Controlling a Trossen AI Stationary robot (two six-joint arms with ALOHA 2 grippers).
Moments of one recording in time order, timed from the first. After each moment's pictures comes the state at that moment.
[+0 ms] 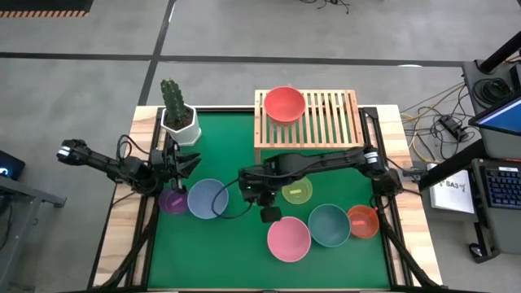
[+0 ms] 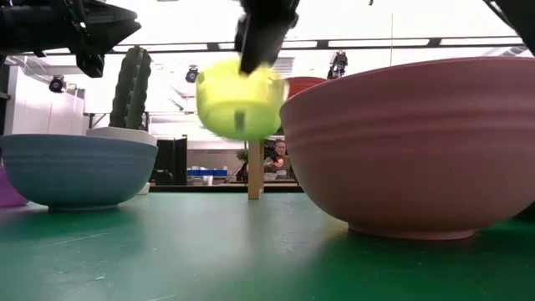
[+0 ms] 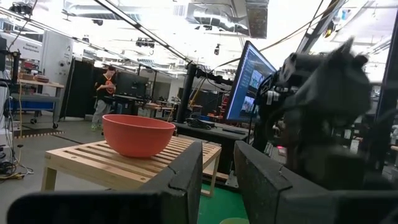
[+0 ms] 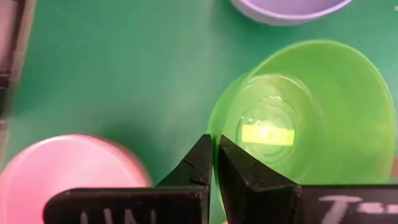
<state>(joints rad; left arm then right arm) -0.32 0.35 0.07 0.67 -0.62 0.04 0.13 2.13 2.12 -1.15 -0.16 -0.07</state>
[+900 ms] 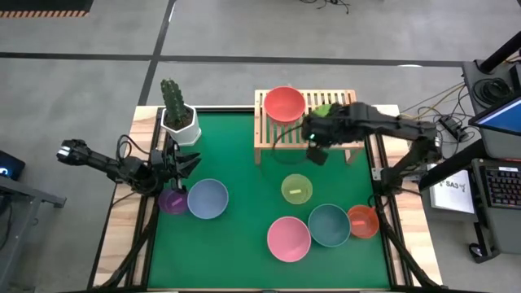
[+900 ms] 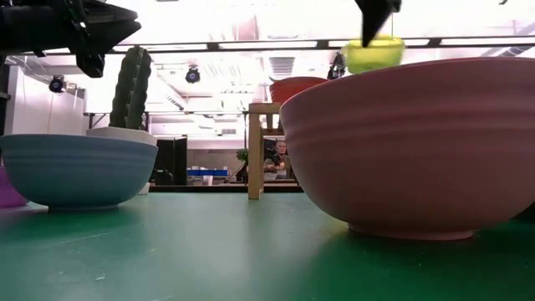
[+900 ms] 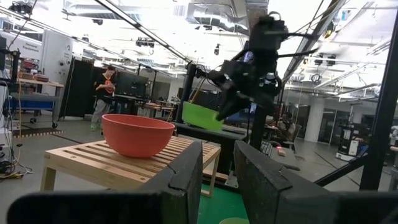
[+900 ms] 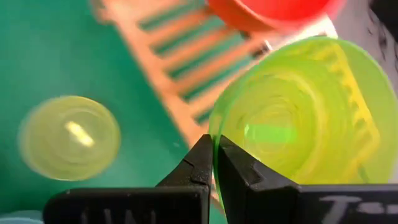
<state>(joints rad) -0.32 0.35 0.07 0.67 -0.62 0.03 -0.11 1.58 1.83 -1.57 0.40 0.34</state>
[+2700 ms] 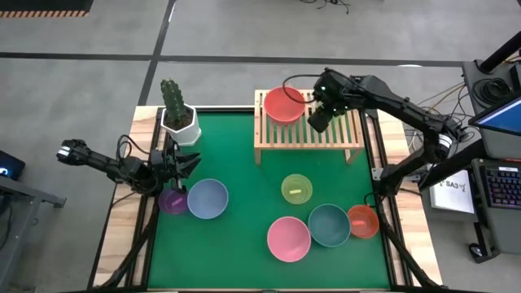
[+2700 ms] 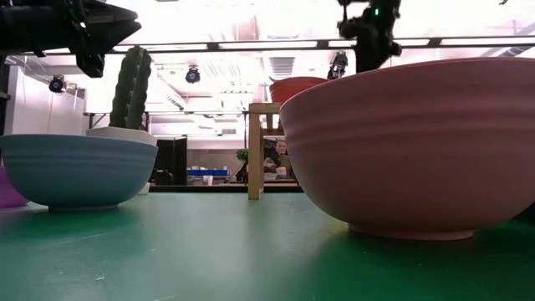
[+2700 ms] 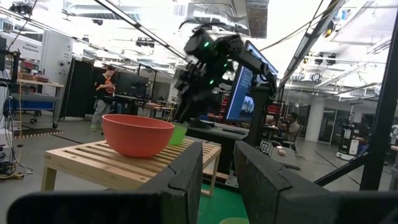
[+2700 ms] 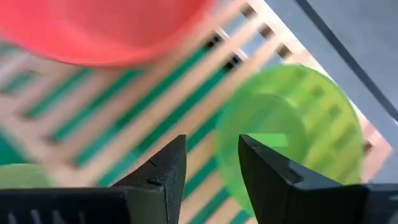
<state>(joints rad) -0.32 0.35 0.07 0.67 -0.62 0.03 -0.52 1.49 1.65 -1.24 0.18 0.13</state>
